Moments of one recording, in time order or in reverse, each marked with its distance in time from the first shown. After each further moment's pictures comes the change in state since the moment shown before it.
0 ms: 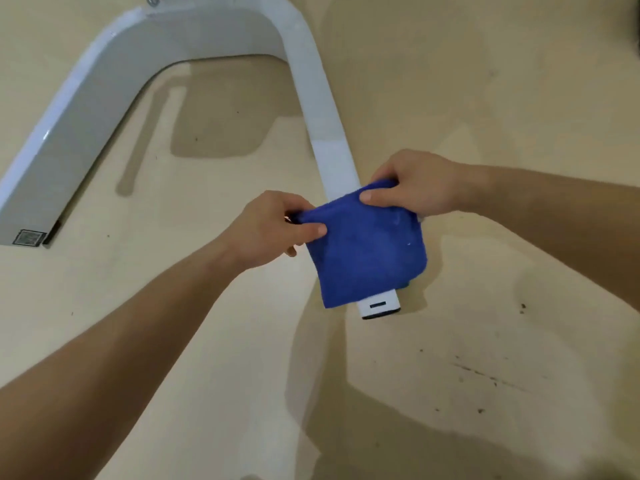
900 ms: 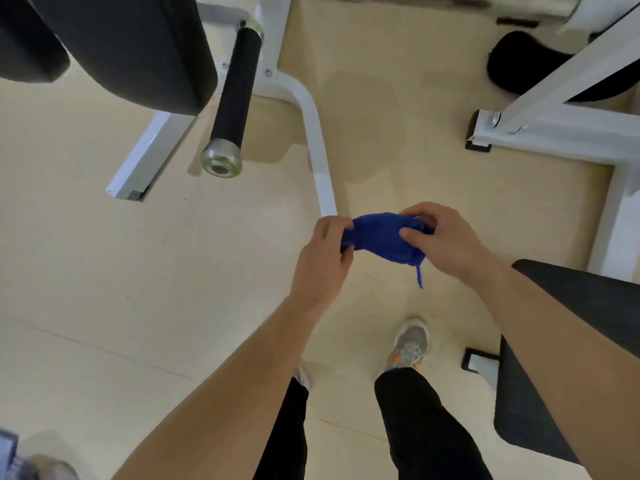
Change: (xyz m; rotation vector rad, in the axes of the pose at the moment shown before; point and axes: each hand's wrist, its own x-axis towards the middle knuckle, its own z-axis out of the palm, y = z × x) left_hand -0.282 0.279 -0.074 -0.089 0.339 0.137; right_hand -0.343 -0.223 -0.182 0.413 0.235 0.298
